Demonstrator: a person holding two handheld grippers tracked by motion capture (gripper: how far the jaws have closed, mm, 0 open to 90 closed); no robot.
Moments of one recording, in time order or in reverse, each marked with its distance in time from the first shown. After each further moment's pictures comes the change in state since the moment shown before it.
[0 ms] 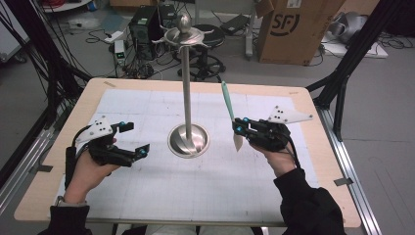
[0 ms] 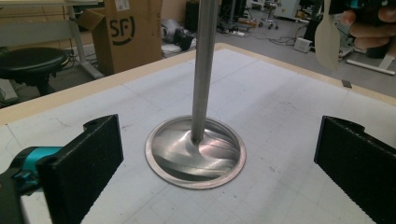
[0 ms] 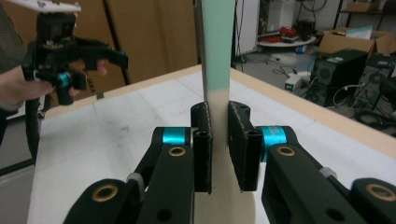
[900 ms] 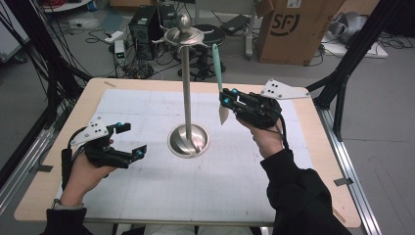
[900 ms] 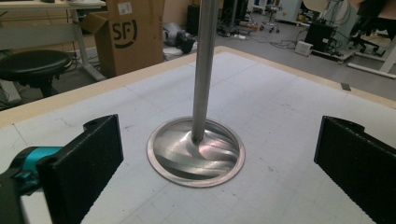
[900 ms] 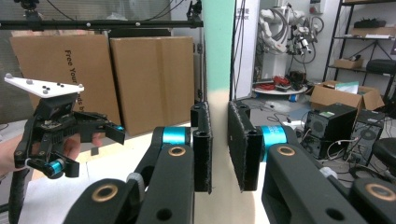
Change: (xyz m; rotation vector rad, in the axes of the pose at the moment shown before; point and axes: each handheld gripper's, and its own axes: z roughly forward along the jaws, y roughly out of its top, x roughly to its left) left arm -0.001 0.000 -0.008 -0.013 0.010 0.000; right arm 0.012 0.066 0.026 -0.172 -0.009 -0.052
